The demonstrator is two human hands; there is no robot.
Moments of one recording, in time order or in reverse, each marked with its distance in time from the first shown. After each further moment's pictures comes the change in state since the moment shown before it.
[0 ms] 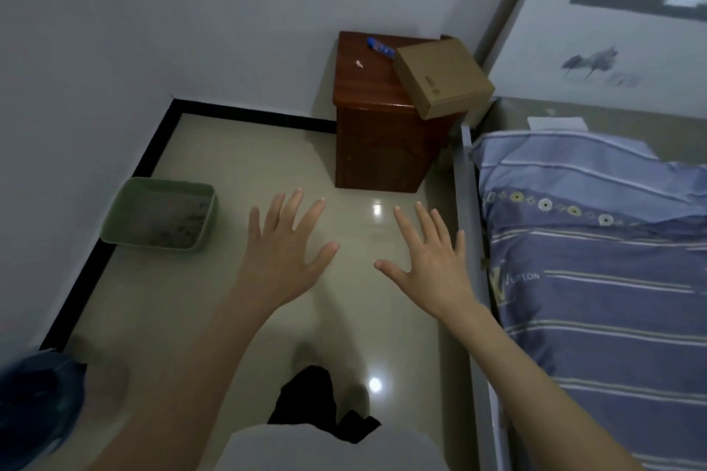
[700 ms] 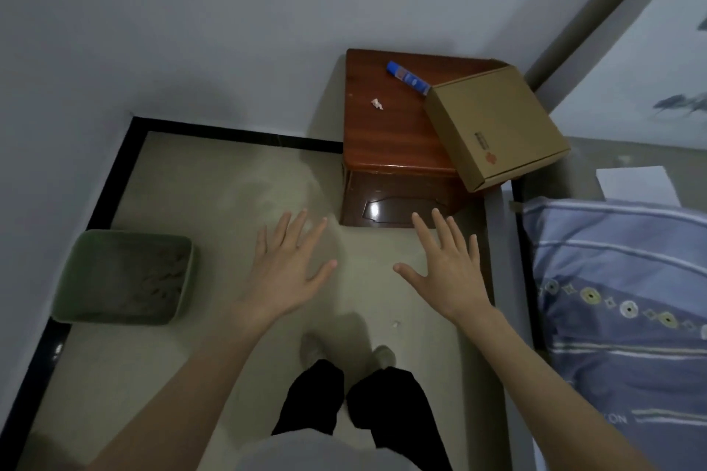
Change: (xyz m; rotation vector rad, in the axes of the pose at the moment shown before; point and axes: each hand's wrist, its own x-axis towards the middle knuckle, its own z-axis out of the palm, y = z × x) left_hand 0.333 -0.129 0.057 -0.052 -0.256 0.035; right_hand 0.355 0.008 0.007 -0.032 -0.114 0.111
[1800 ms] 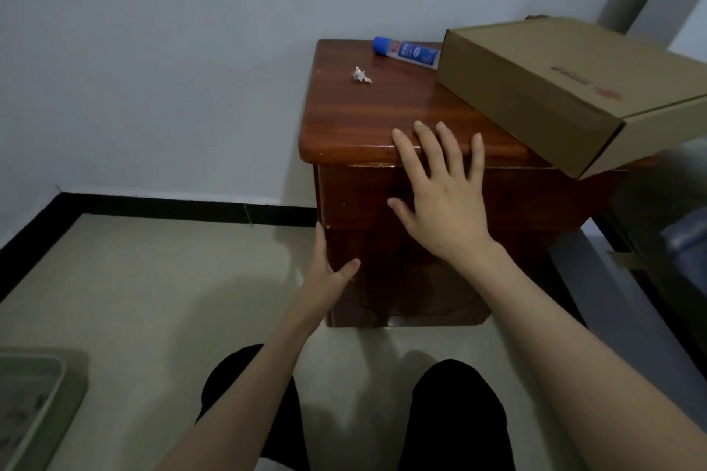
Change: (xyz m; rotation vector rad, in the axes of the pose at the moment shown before) left_hand 0.301 -0.024 0.282 -1.208 0.282 0.115; right_hand 0.299 0.083 0.181 -0.290 0.926 -0.253
